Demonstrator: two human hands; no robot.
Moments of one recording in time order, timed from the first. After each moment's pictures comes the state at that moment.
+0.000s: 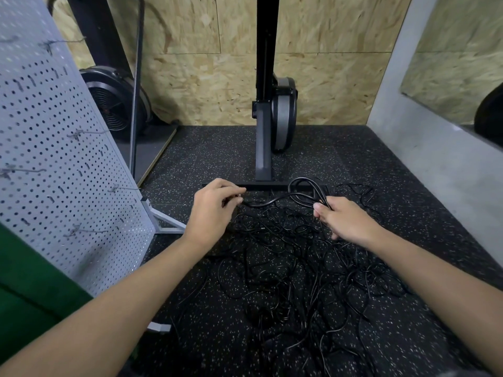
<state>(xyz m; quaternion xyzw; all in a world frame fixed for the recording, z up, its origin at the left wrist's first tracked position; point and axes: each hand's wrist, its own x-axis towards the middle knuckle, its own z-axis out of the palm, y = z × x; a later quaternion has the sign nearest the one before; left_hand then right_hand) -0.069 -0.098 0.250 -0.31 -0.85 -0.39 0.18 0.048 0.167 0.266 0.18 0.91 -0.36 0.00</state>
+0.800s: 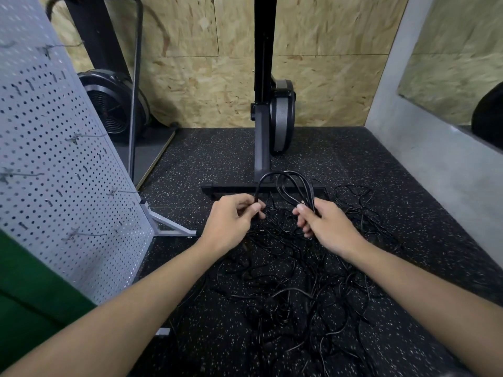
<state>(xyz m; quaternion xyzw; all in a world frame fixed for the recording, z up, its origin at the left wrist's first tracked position) -0.044 -0.074 0.258 -0.29 -0.84 -0.46 -0.01 0.048 0.135 0.255 0.14 0.86 -0.48 -0.09</state>
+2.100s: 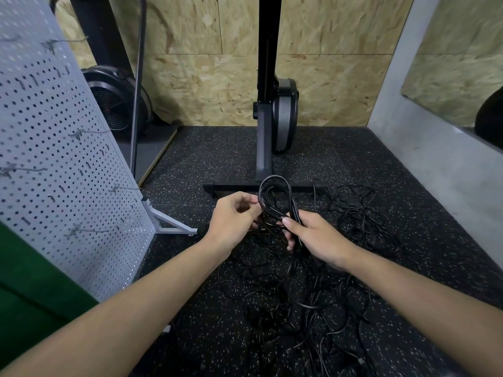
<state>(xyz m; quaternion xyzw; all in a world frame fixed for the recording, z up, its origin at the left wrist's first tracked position) -0.040 -0.067 0.251 -0.13 -0.76 -0.63 -0.10 0.049 0.107 0.250 0.08 0.81 -0.57 0.01</state>
